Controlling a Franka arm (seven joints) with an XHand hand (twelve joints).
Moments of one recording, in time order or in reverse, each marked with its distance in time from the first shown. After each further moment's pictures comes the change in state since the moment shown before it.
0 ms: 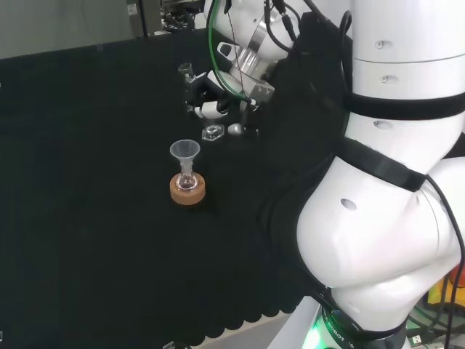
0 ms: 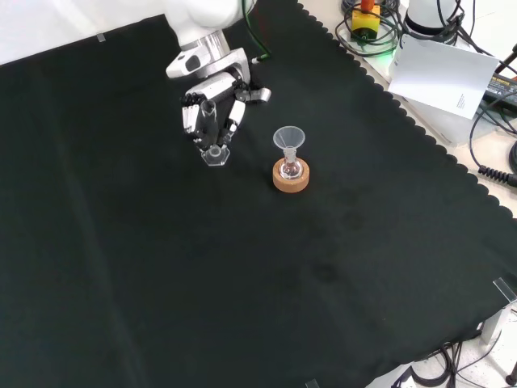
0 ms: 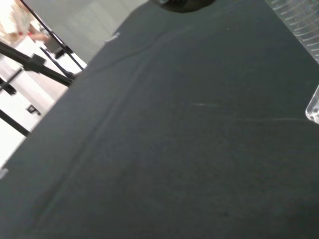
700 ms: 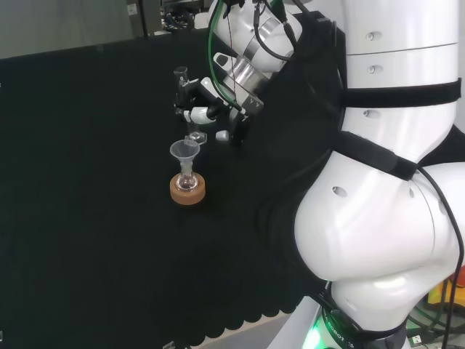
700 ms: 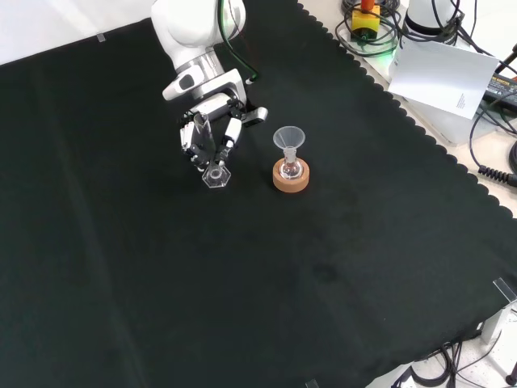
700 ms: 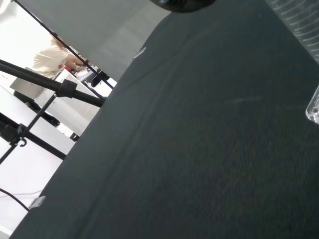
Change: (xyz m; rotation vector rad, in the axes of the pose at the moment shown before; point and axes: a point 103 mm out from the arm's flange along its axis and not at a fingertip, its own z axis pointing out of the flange) arm -0.002 0.022 0.033 -0.040 0.168 -0.018
